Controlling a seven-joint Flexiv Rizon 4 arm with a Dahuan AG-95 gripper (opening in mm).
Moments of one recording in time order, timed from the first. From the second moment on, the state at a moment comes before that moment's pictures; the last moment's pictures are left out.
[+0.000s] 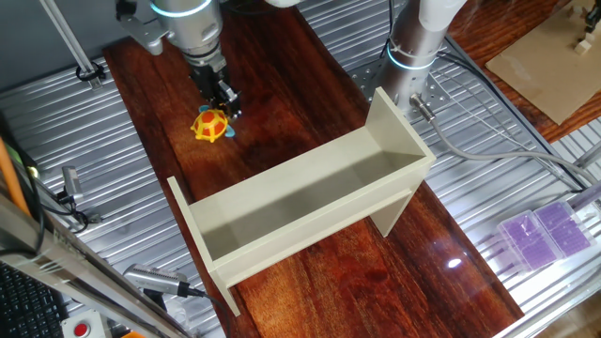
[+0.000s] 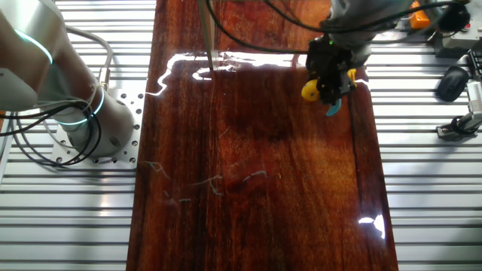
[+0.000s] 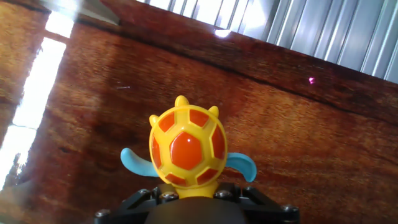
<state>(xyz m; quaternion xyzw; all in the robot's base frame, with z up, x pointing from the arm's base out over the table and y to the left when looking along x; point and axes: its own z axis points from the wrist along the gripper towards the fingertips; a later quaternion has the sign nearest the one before) 0.502 -0.002 0.224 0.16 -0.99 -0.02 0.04</state>
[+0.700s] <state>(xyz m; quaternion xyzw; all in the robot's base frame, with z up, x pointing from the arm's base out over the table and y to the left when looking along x) 0.505 -0.027 0.125 0.16 -0.99 -0.01 0.02</state>
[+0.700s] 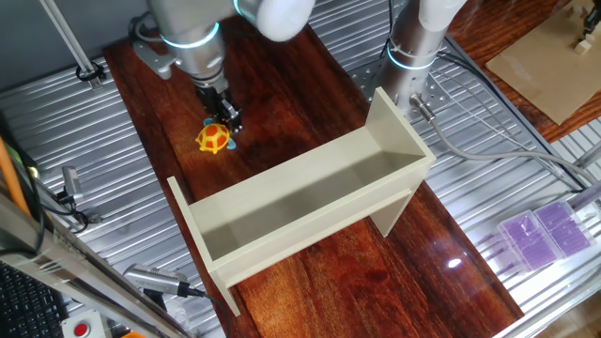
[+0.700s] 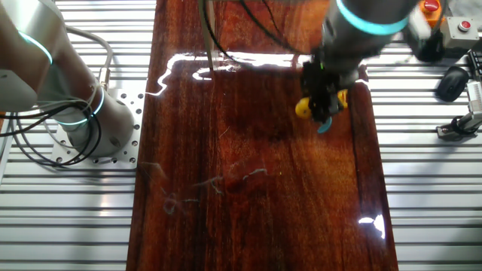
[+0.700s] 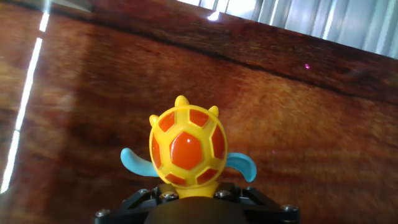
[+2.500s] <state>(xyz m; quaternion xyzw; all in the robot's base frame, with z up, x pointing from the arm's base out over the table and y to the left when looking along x) 0.517 -0.046 0.034 0.19 -0.98 -0.02 0.01</state>
